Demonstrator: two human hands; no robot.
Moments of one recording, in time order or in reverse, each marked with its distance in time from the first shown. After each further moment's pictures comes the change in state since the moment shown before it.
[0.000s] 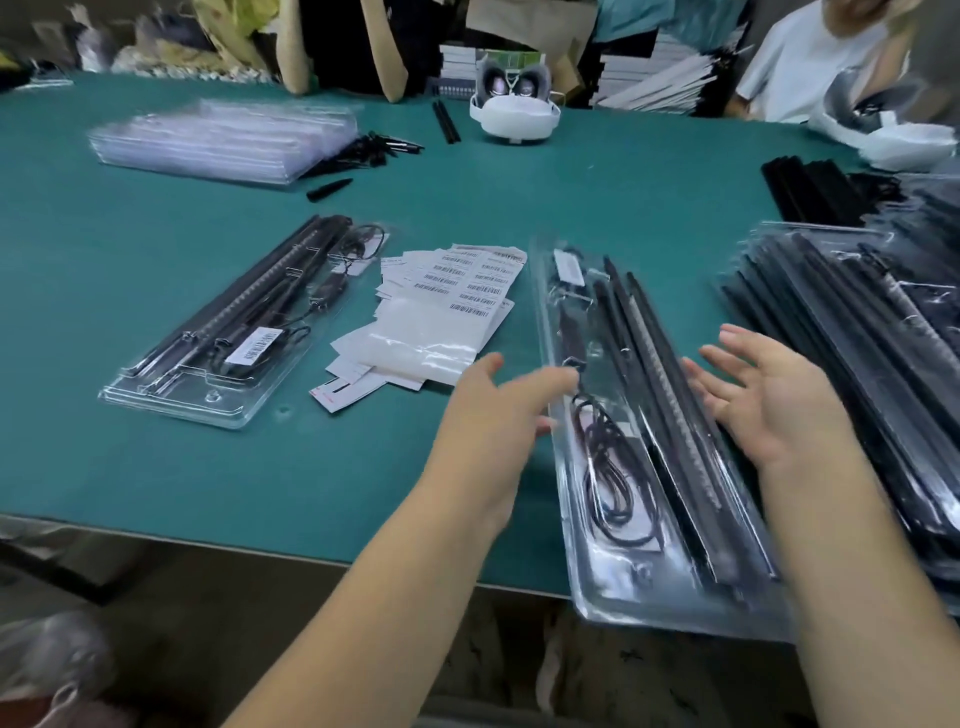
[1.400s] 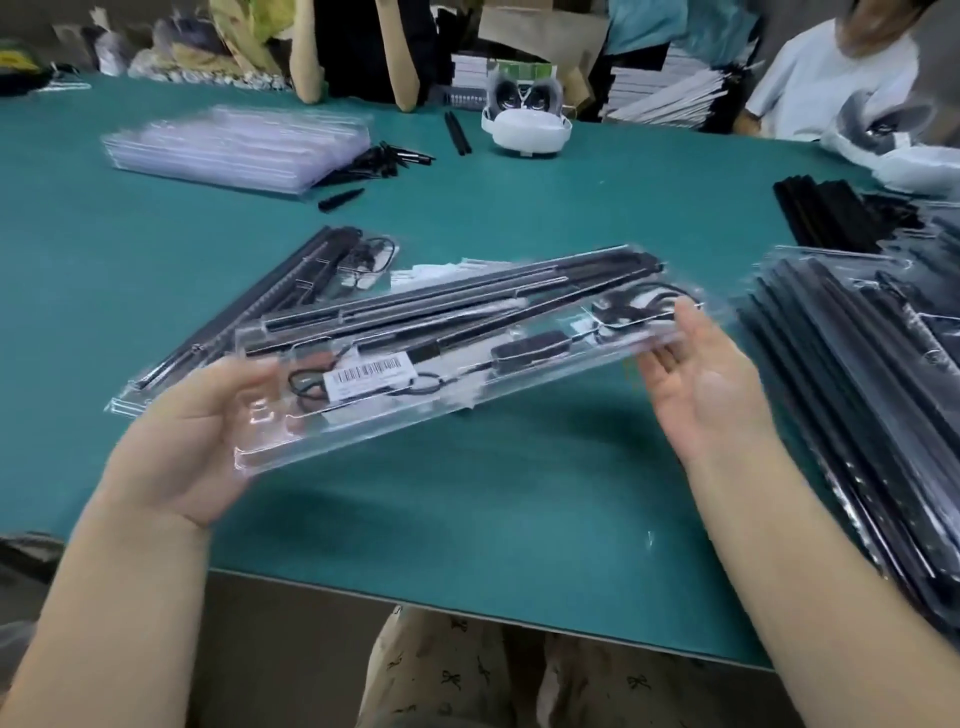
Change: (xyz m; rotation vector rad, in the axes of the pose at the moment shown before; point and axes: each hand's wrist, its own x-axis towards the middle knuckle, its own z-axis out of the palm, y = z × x) left_hand 0.006 0.029 -0.181 -0.082 0.015 0.253; right_hand -0.002 0.008 0.062 0.394 -0.143 -0.060
